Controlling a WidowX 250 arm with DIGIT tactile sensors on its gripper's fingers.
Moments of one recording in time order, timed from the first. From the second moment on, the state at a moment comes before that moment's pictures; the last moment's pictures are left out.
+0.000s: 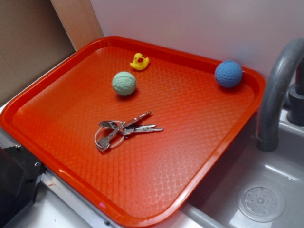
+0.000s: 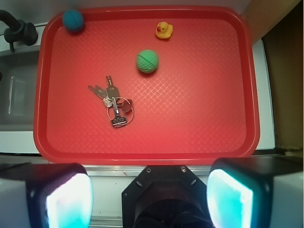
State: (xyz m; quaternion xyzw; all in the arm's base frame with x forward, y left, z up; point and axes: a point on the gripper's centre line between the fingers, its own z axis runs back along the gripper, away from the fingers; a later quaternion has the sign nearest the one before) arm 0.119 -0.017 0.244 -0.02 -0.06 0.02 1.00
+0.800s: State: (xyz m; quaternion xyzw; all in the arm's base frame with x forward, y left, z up) arm 0.219 -0.011 0.137 0.00 -0.07 0.03 1.00
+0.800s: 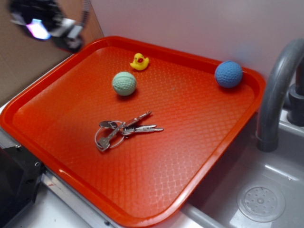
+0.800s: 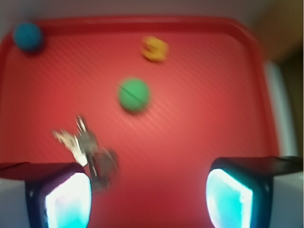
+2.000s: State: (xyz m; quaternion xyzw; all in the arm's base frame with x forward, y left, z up) arm 0.241 -0.031 0.030 -0.03 -0.07 -0.07 0.99
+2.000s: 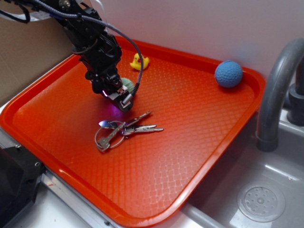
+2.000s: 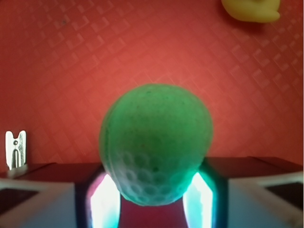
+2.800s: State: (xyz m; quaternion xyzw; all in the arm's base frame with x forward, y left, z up) arm 0.220 0.005 0.106 -0.08 -0.11 0.00 0.99
